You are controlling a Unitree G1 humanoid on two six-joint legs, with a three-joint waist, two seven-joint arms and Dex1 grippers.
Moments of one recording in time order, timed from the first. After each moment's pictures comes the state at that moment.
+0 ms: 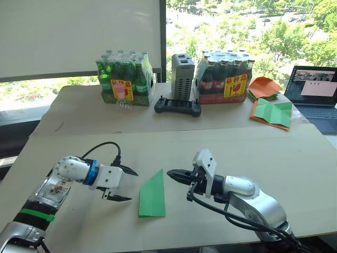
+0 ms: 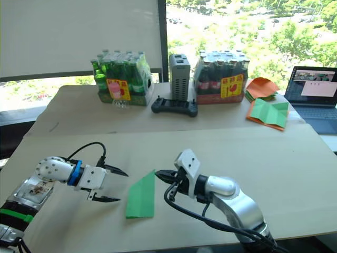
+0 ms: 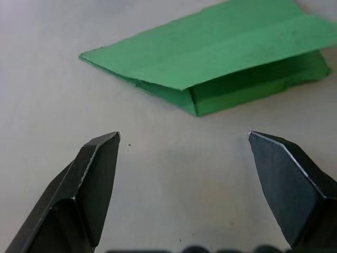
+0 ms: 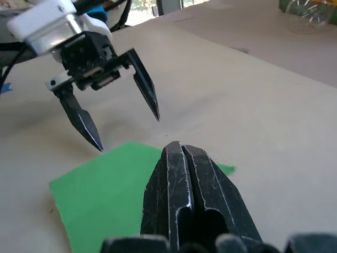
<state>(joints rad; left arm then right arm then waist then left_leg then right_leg) -0.43 0.85 -0.23 0.22 -0.10 -0.39 -1.40 -0.24 -0.40 0.22 -0.52 0.40 0.67 0.67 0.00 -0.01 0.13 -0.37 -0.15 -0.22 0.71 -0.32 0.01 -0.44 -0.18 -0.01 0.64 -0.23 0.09</state>
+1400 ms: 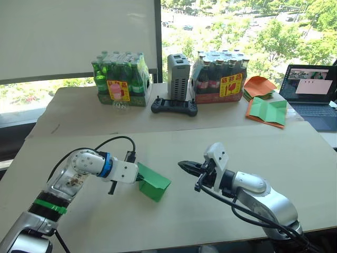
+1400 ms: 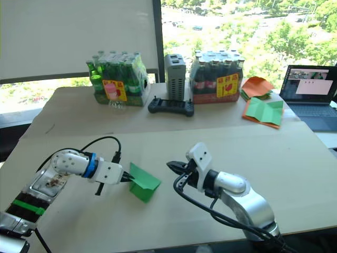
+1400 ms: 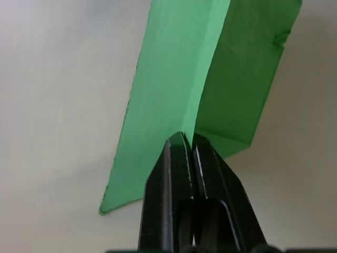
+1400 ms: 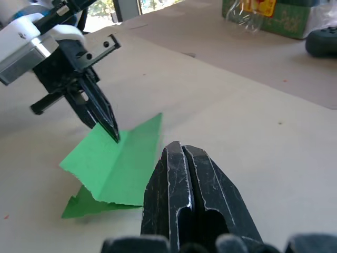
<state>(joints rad) -0.43 0.82 -0.25 -0.04 0.06 -0.02 -1.24 -0.24 -0.45 0.13 -0.53 0.43 0.68 0.59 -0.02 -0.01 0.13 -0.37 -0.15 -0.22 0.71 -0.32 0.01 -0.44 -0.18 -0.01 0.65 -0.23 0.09</state>
